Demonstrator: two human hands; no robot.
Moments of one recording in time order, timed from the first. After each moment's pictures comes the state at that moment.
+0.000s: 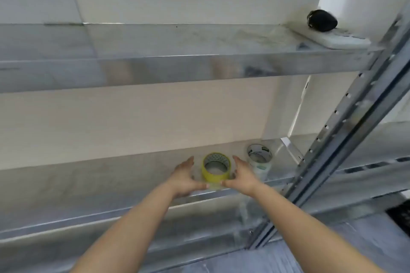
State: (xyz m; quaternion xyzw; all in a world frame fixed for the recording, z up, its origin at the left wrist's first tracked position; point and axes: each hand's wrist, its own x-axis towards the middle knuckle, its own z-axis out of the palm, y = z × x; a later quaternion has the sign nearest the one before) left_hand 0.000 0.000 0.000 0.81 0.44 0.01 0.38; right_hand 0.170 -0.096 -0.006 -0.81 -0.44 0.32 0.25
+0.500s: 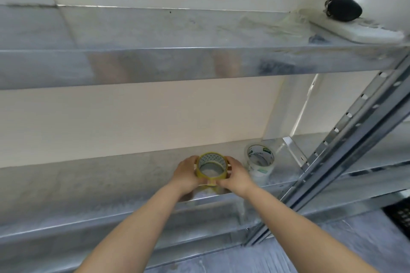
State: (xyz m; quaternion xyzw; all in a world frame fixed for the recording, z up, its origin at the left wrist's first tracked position) left_hand 0.029 0.012 -0.009 0.80 0.44 0.10 0.40; right_hand 0.169 -0.076 -0.011 -0.77 -0.45 0.30 0.34
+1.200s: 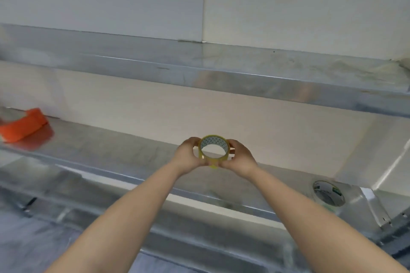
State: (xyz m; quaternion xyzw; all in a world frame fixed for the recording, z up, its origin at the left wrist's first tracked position) left_hand -0.134 0.015 0.077 0.70 0.58 0.27 0.32; right_hand 0.039 -0.001 0.069 -0.64 -0.62 0.31 0.33
